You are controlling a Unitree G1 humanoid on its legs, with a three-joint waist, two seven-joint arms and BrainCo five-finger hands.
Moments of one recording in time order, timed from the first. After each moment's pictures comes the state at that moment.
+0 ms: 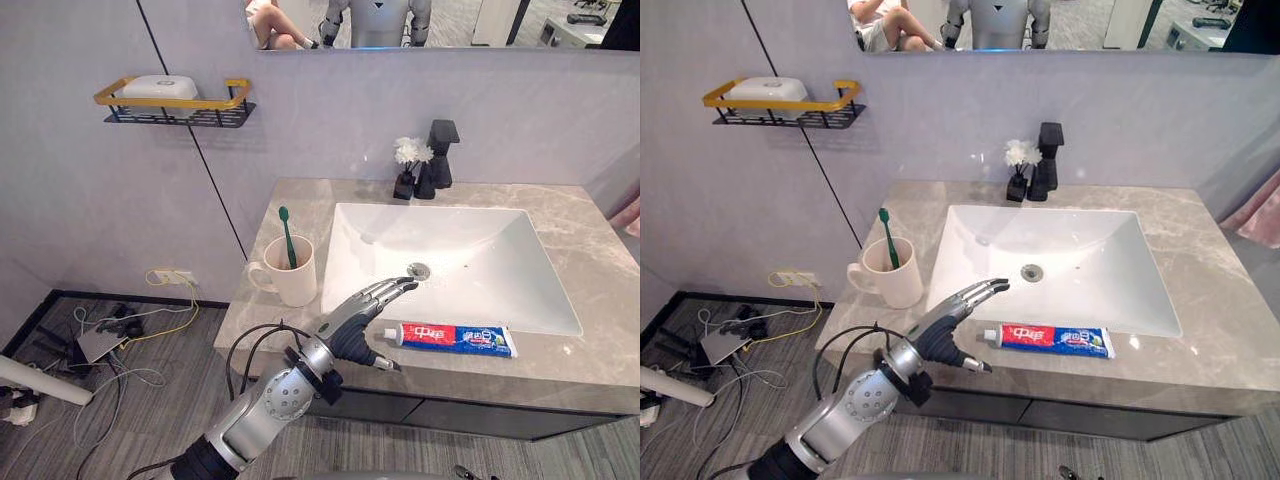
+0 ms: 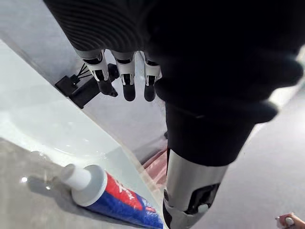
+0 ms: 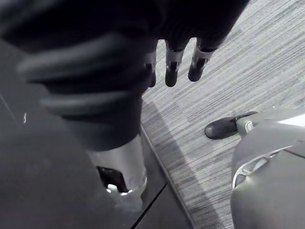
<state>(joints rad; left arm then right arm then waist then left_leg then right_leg) -0.06 0.32 -0.65 -0.16 0.41 -0.18 0.02 0.14 -0.11 -0.44 1.08 0.24 -0.04 -0.08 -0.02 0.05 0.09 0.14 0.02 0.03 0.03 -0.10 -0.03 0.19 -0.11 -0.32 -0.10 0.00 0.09</state>
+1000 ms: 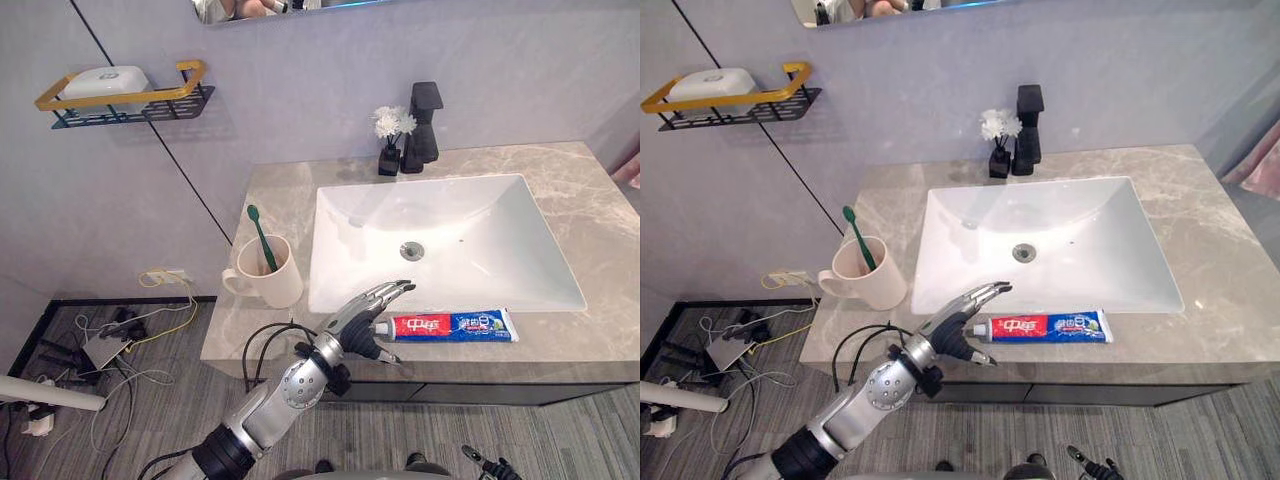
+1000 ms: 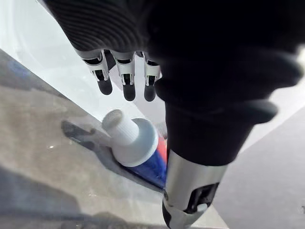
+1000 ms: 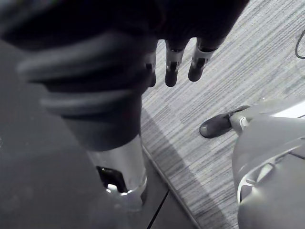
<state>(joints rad) -0.14 0.25 -0.68 -0.07 0.38 -0.13 0.00 0.10 -0.11 -0.52 1.07 0.23 -0.03 -0.08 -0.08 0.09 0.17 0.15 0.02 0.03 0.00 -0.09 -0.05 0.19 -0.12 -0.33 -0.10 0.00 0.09</state>
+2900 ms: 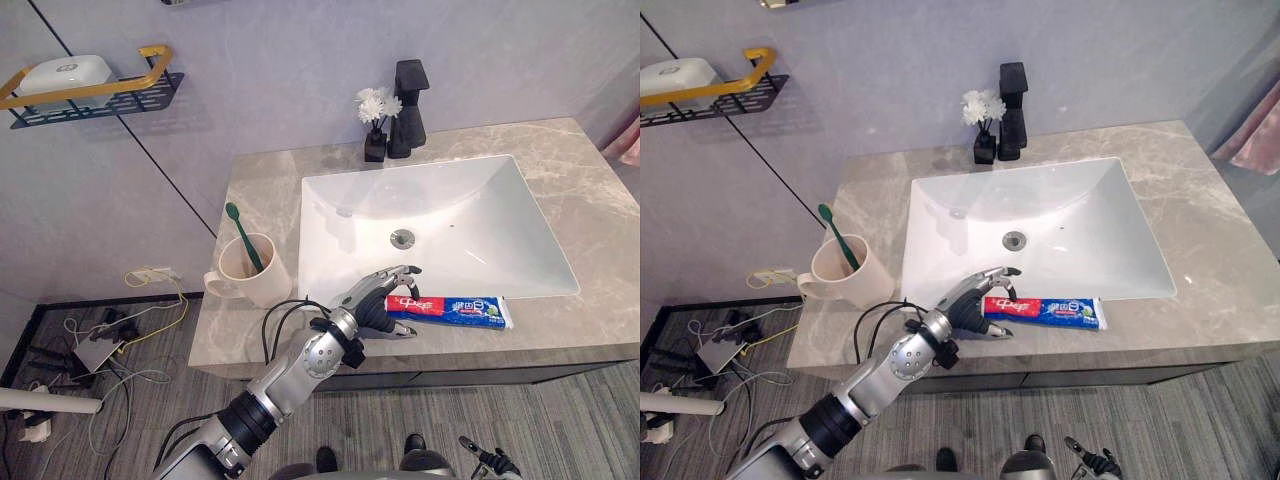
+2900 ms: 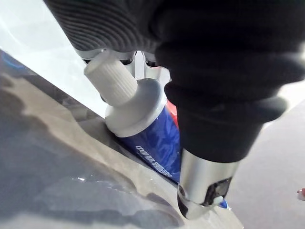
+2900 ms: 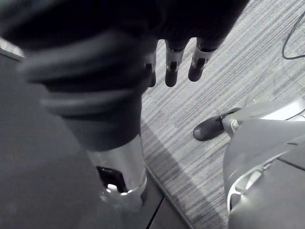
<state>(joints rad) -0.30 0.18 -0.68 0.09 0.44 -0.10 0.04 0.08 -0.10 -0.51 1.07 0.24 -0.03 -0.09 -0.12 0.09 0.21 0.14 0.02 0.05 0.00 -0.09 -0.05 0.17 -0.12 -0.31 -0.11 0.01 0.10</state>
